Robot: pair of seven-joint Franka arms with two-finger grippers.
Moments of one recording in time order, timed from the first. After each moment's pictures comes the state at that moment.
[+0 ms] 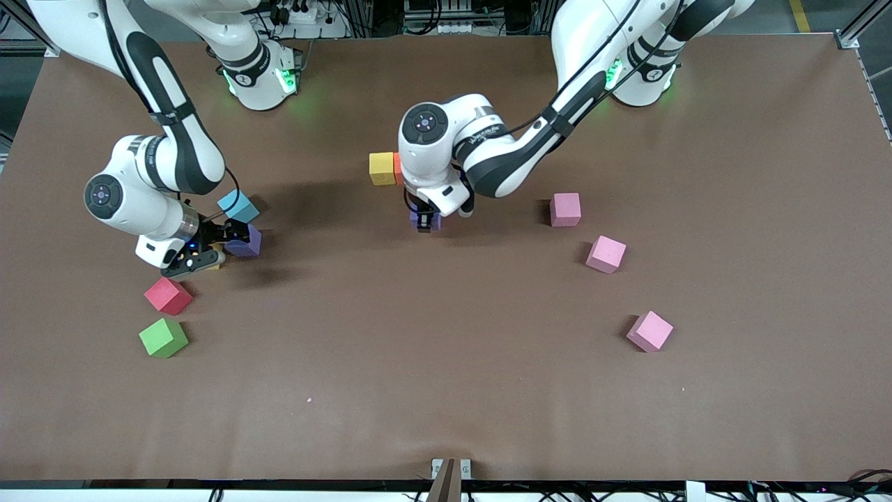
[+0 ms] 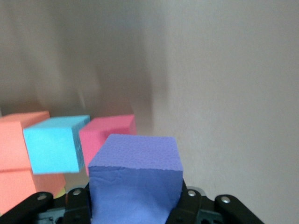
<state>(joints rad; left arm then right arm) -0.53 0.74 -0.50 -1.44 0.31 2.15 -2.62 0.01 0.25 -0.02 -2.29 0.13 2.41 -0.34</state>
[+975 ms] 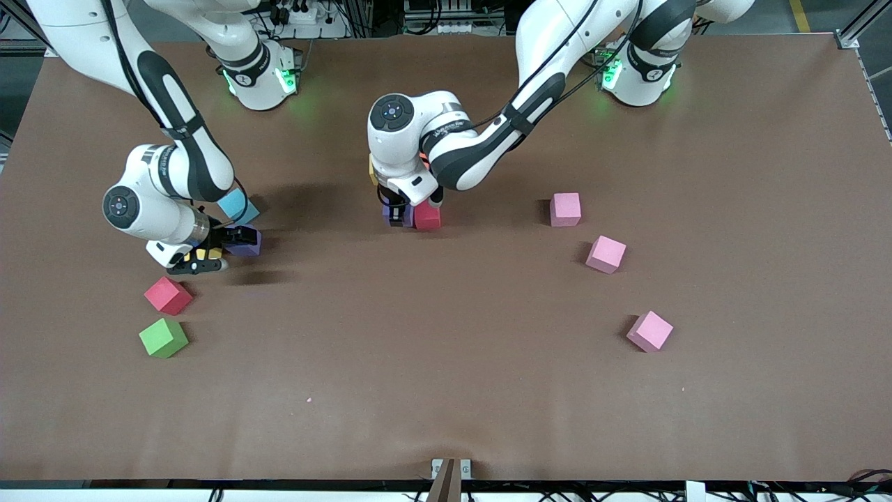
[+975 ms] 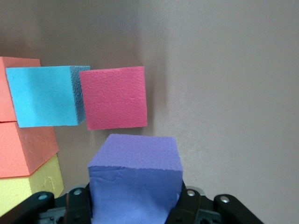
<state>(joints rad) -0.70 0.85 -0.41 -1.32 0.31 2.21 -2.71 0.01 0.32 -0.02 -2.30 0.13 2.45 -0.18</state>
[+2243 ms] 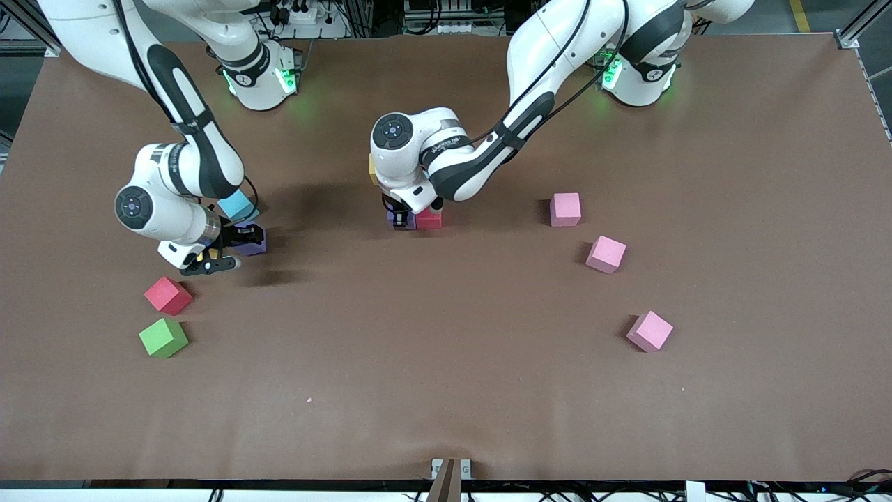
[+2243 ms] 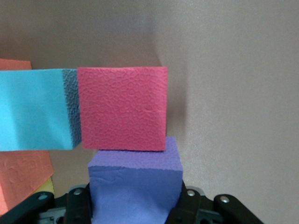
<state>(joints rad) -0.72 0.92 -0.39 -1.32 0.31 2.23 -2.71 0.06 0.28 -0.01 -2.26 0.13 2.34 -0.19</state>
